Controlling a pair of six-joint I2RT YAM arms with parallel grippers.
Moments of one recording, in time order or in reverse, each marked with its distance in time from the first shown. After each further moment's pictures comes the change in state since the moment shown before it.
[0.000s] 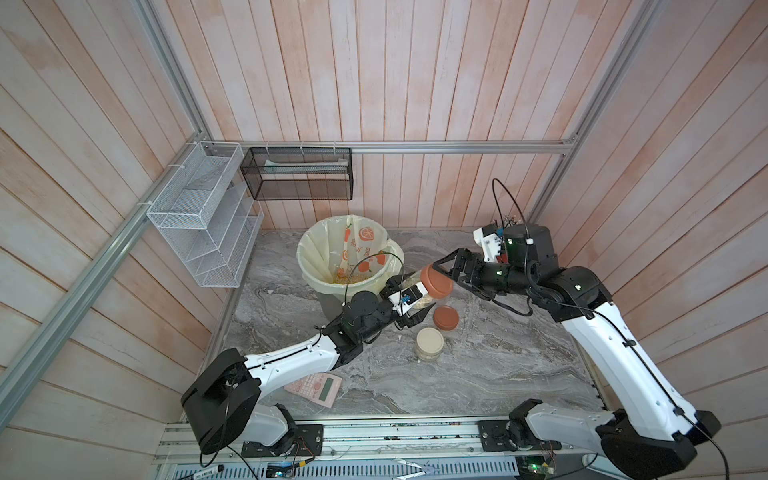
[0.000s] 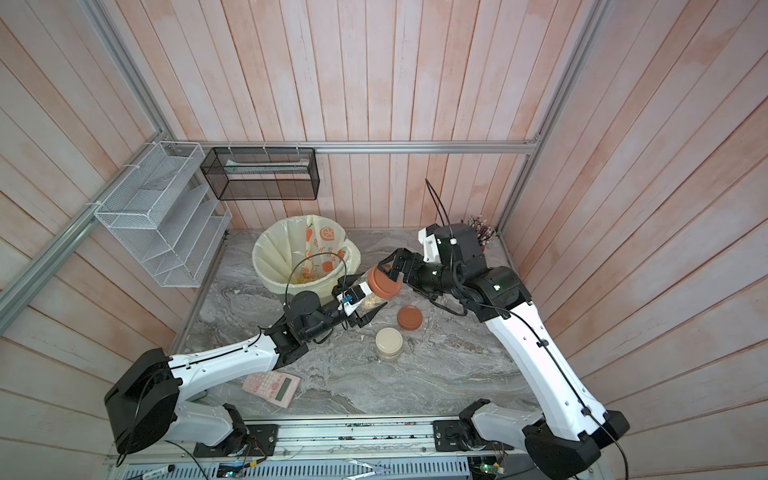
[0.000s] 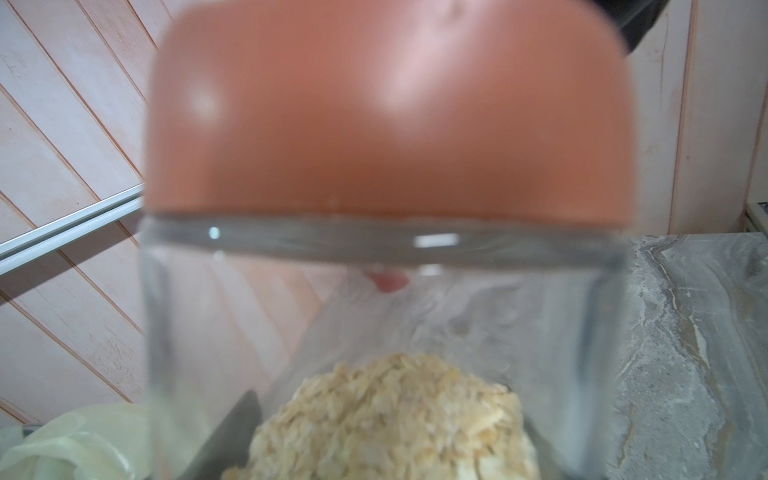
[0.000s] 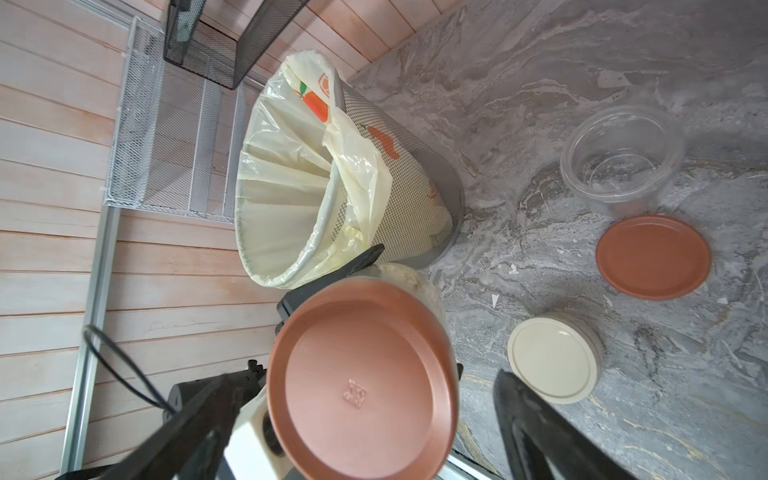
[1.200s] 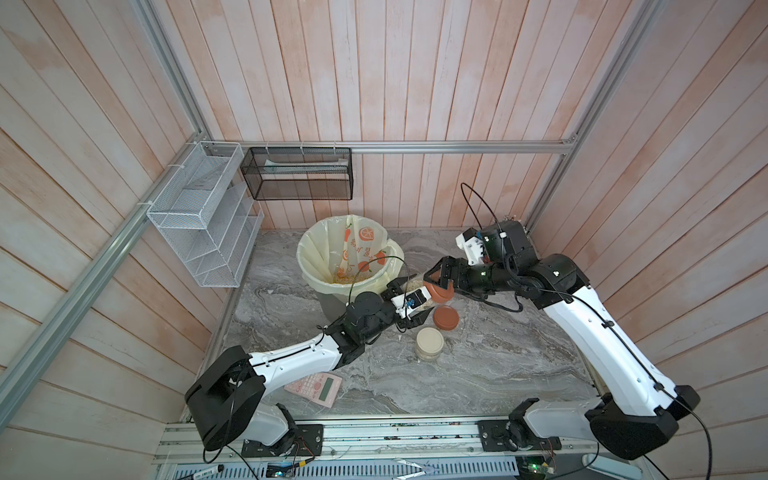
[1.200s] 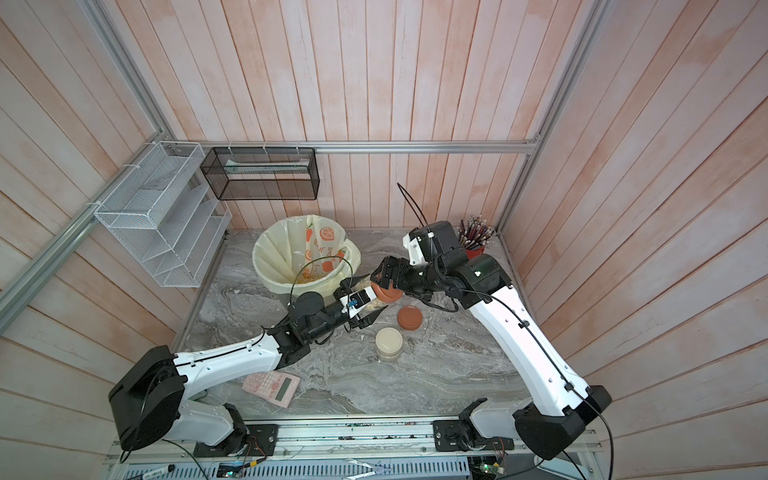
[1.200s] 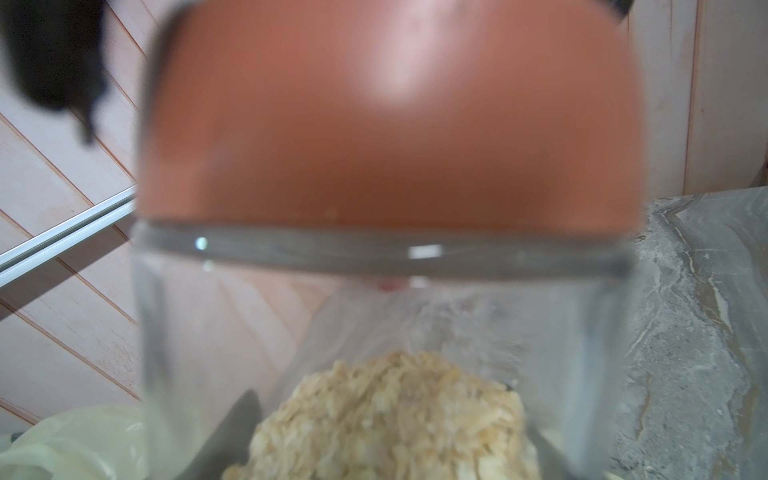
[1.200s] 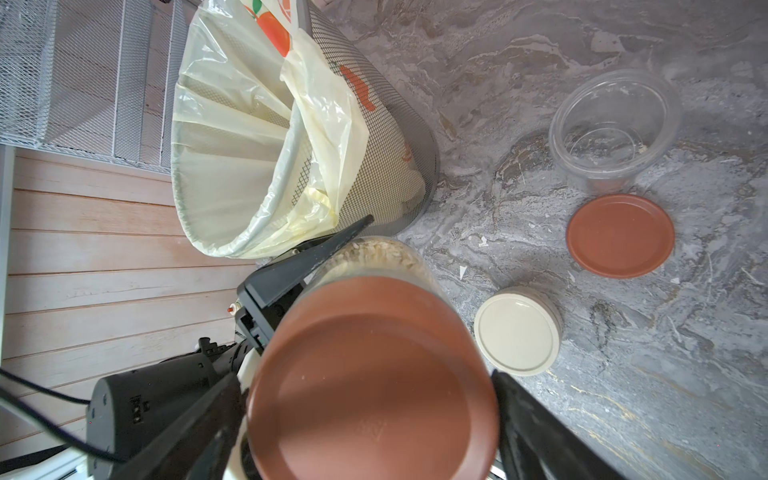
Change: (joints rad) left arm -0.003 0.023 0.000 -0.017 -0.013 0.067; right arm 0.058 0.086 0.061 -0.121 0.029 -0.100
